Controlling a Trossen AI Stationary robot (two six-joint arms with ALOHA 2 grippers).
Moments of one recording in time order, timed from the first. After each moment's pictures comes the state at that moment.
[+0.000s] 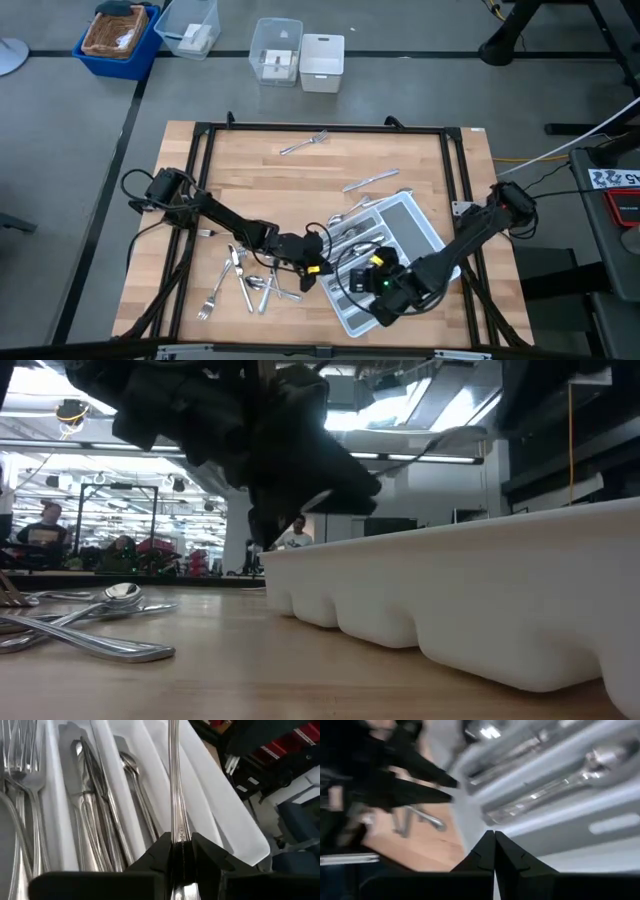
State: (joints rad) left arm -0.32 1.86 0.89 0.52 -0.07 -0.63; right arm 0.68 1.77 1.40 -0.81 0.48 2.15
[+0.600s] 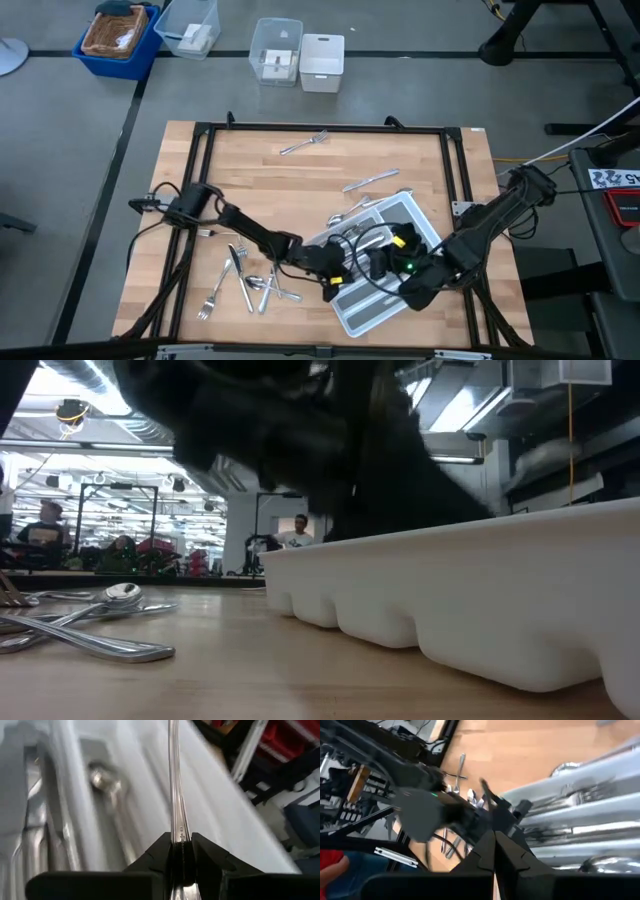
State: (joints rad) left arm -0.33 2.12 1.16 0.53 -0.08 -0.60; right arm 0.69 1.53 1.40 -0.86 0.77 1.78
